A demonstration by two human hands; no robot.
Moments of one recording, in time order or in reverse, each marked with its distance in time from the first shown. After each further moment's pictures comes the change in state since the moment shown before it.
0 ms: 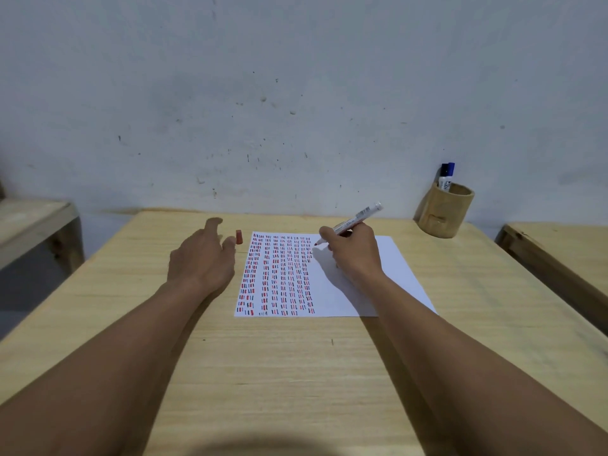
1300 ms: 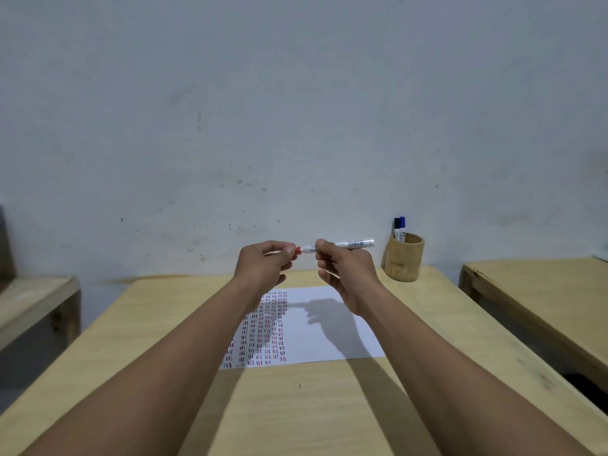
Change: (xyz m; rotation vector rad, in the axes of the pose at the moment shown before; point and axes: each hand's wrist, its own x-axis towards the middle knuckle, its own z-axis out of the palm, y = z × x) left_hand -0.024 0.157 -0.029 -1.009 -0.202 -0.072; right_hand -0.028 -0.067 -0.078 0.700 -0.157 0.127
